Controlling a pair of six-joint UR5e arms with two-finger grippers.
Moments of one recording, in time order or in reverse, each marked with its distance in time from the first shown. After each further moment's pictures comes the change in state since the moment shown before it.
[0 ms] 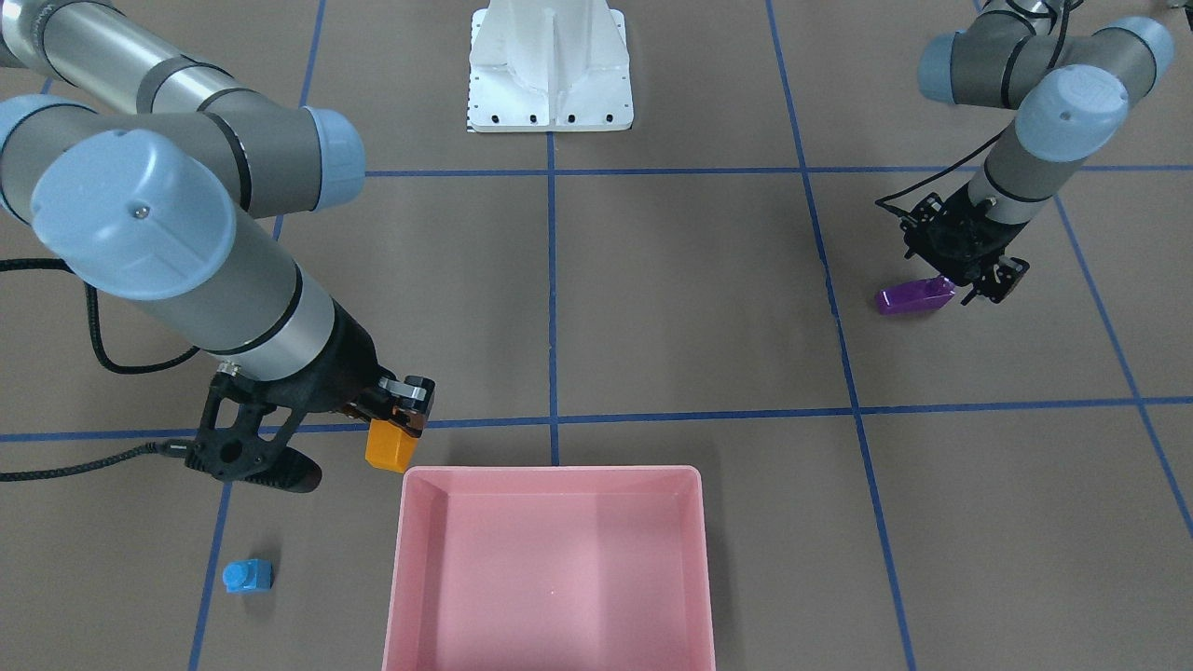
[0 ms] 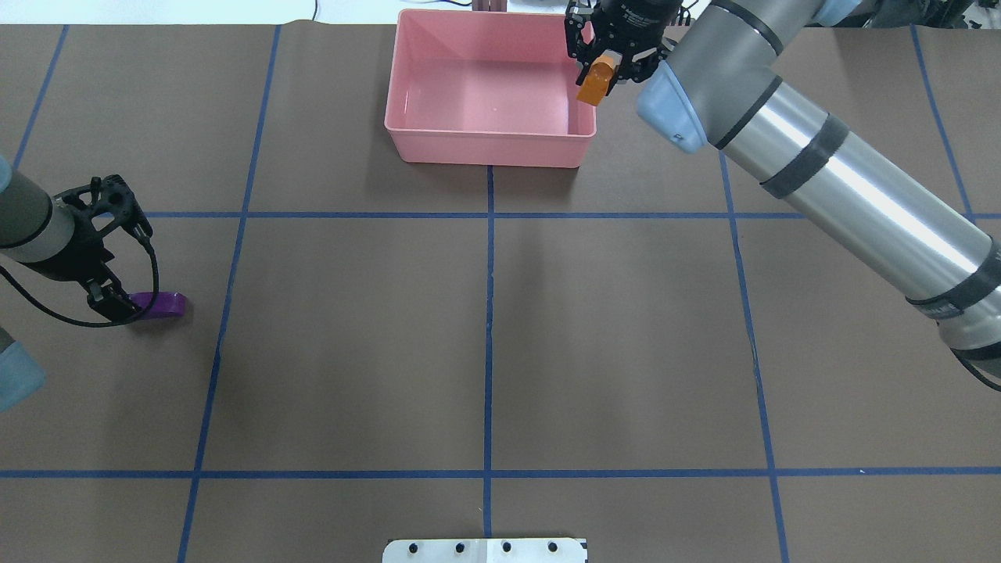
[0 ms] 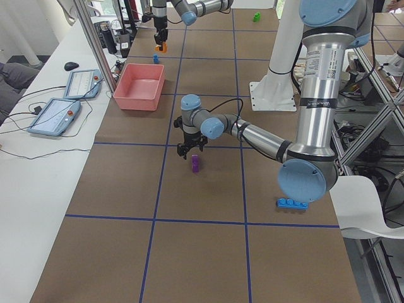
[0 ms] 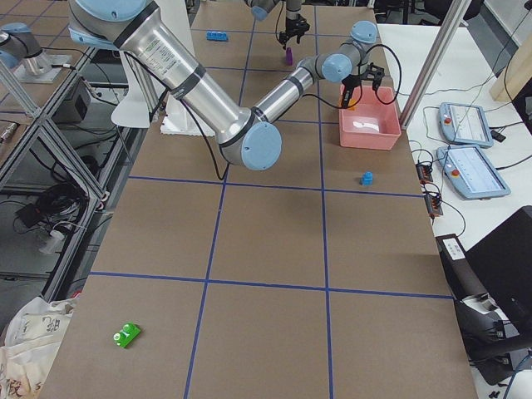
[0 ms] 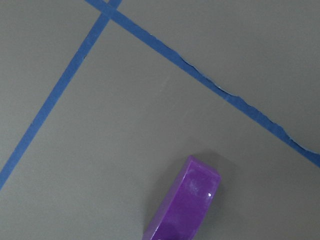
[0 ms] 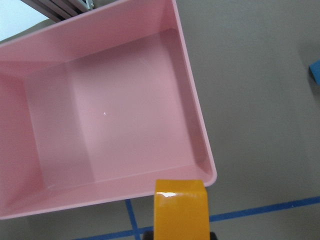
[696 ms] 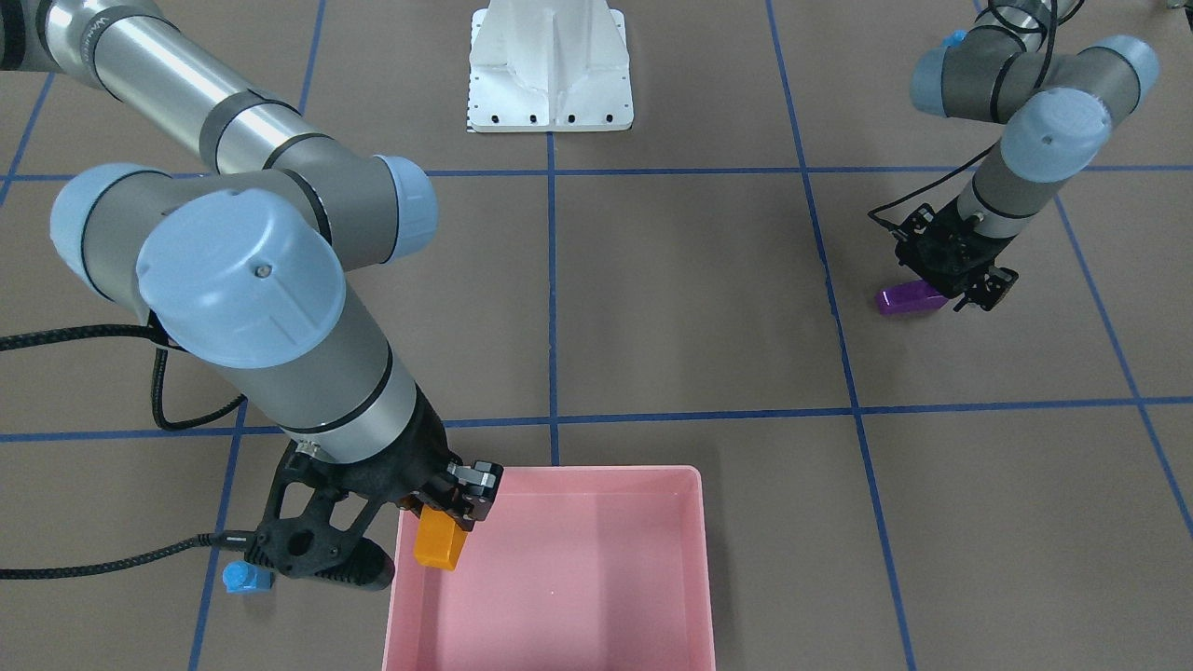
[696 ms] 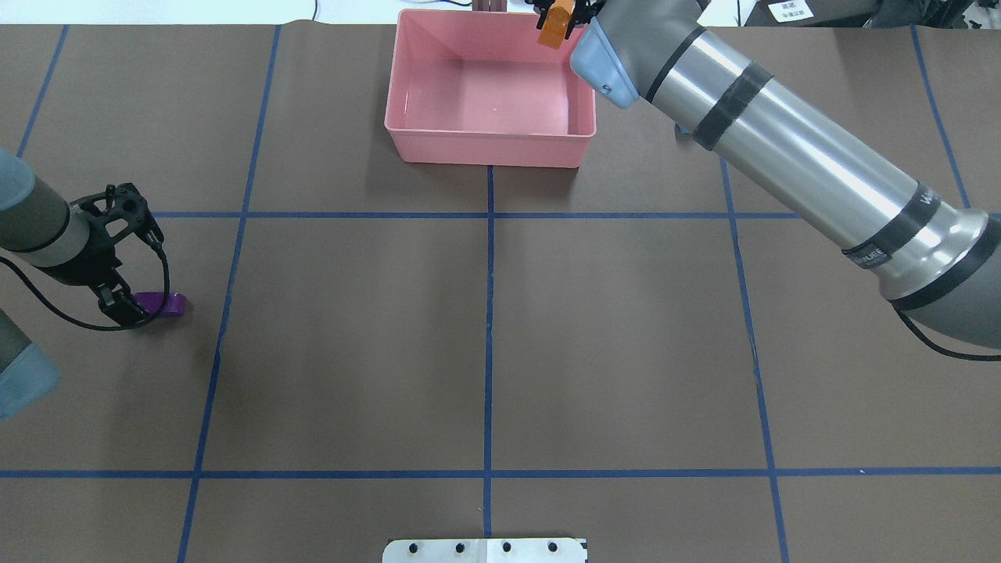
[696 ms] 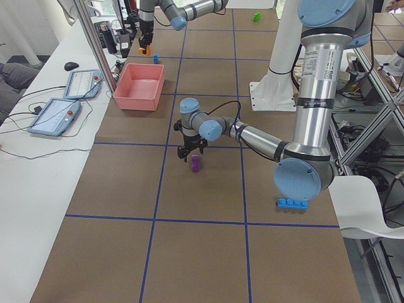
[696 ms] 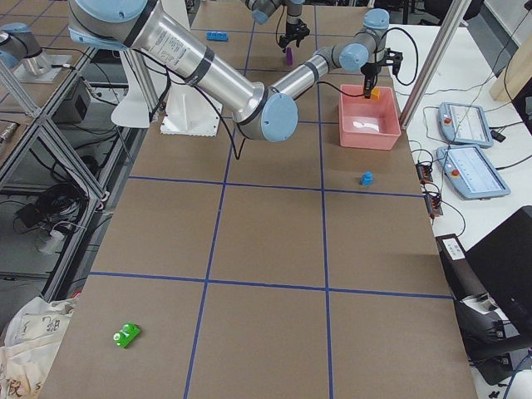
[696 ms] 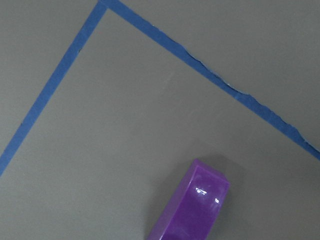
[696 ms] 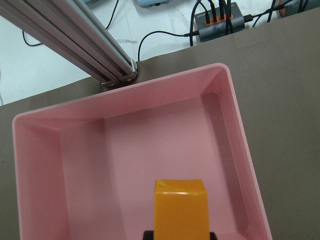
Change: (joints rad) left arm 0.018 -0.016 0.040 -0.001 0.000 -0.005; right arm -0.011 0.164 -0.254 0.138 -0.144 0.001
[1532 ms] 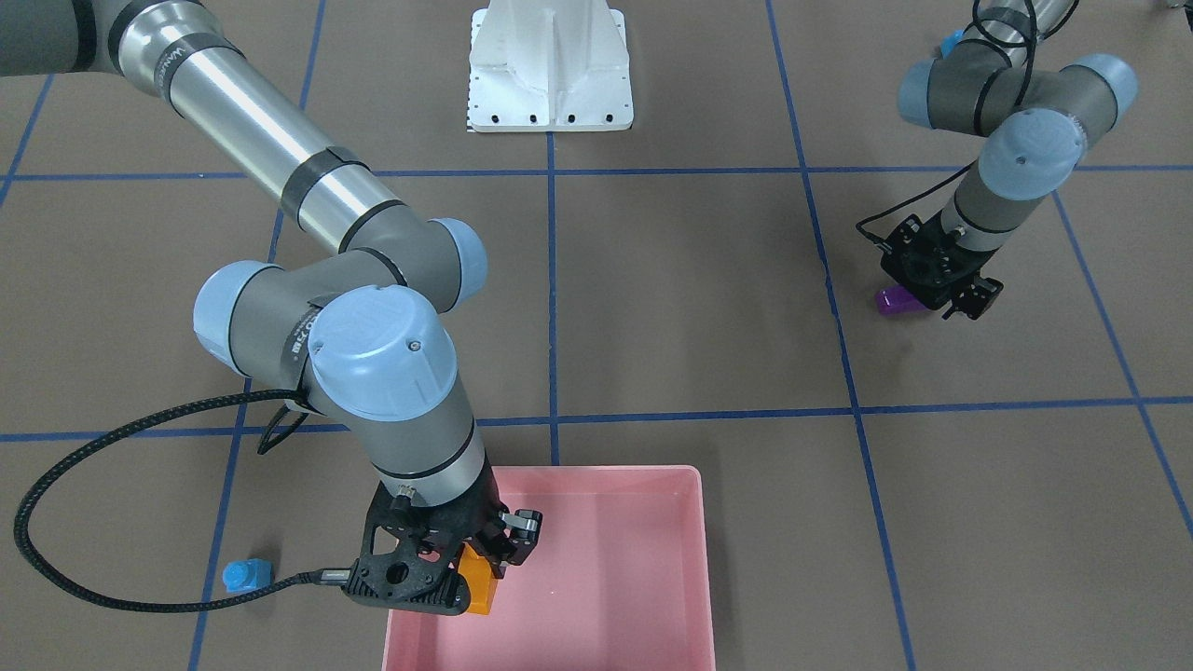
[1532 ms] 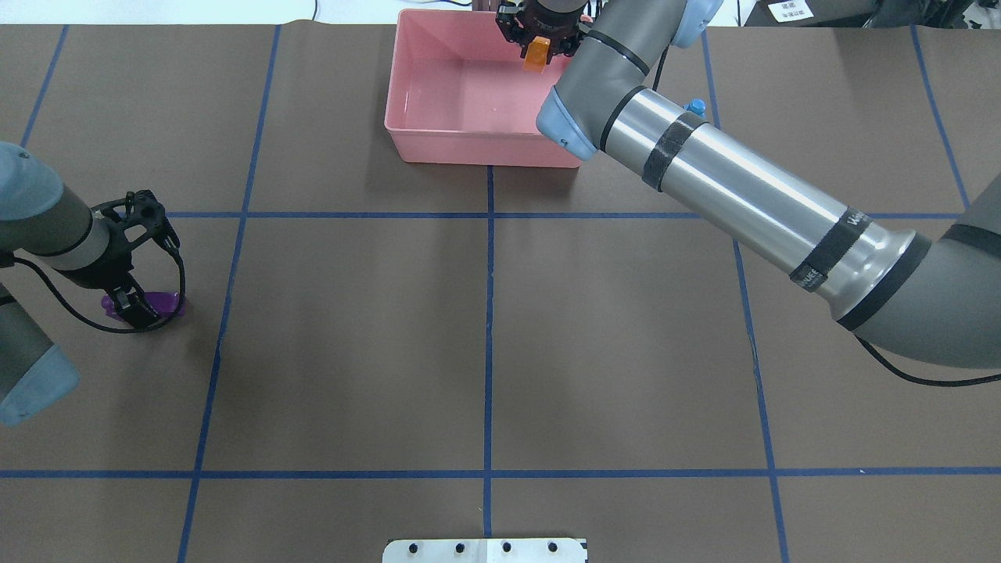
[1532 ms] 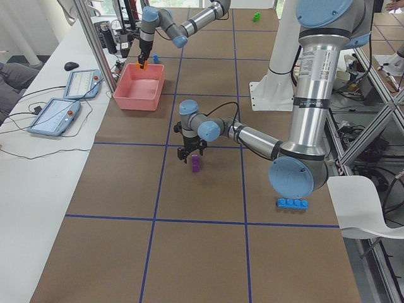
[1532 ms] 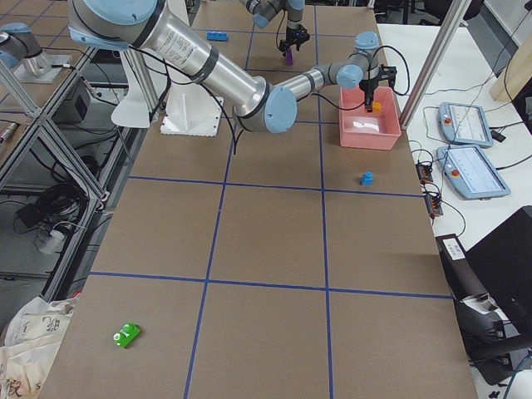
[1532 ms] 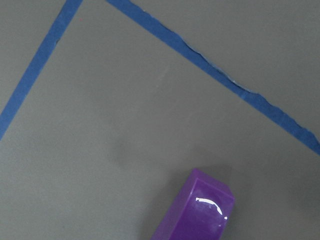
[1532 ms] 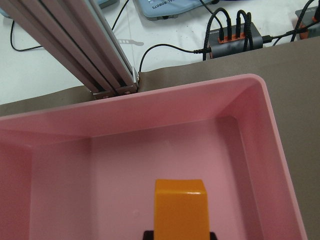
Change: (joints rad) left arm 0.025 -0.028 0.045 0.000 0.019 -0.004; right arm -0.086 0.042 -0.212 0.216 -0.183 -0.002
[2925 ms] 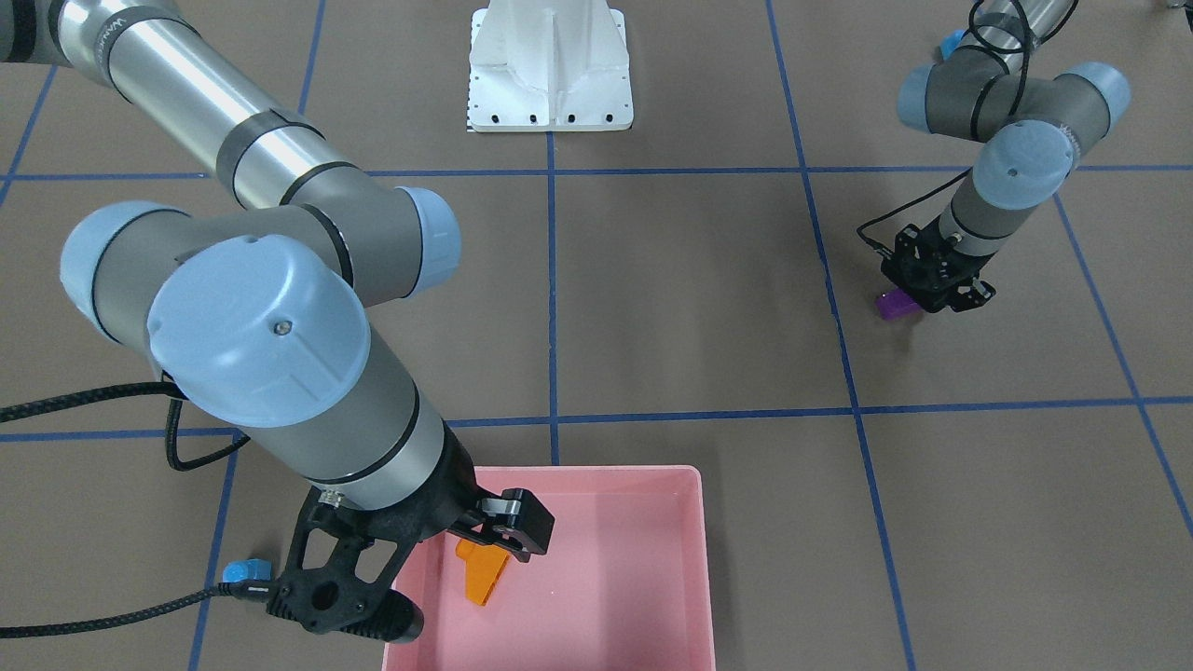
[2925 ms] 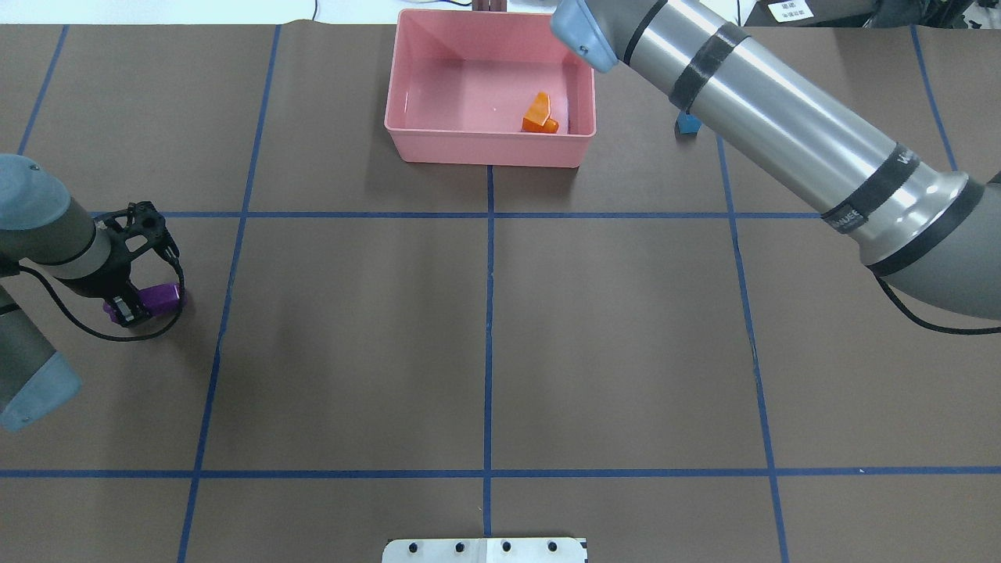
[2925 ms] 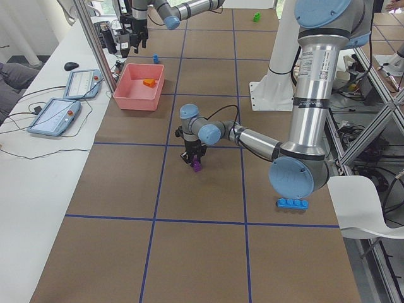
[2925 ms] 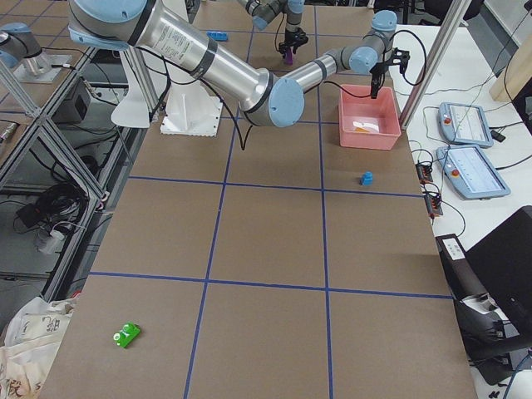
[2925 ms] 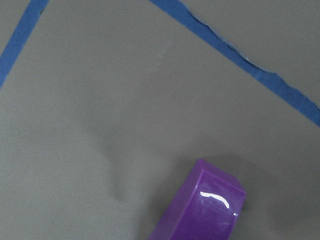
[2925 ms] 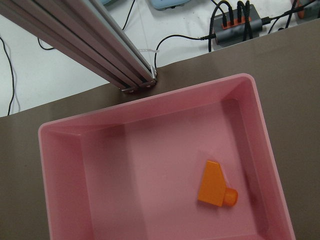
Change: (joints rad) left arm 0.015 0.009 0.022 0.000 0.005 -0.004; right arm 0.120 0.035 0.149 -0.260 0.257 -0.018
